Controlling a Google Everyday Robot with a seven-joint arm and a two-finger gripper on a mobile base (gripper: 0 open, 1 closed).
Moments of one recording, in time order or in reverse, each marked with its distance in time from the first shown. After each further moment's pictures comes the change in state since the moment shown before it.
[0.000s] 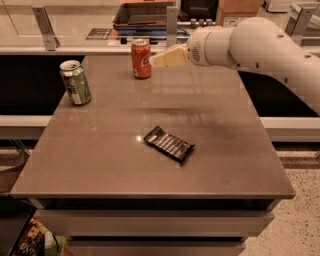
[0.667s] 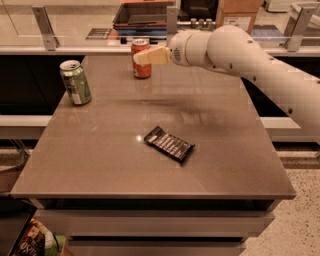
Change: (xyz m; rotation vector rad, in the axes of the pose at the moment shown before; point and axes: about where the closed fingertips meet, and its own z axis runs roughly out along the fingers) arm -0.005 0.008 0.059 -0.052 -0.075 0.064
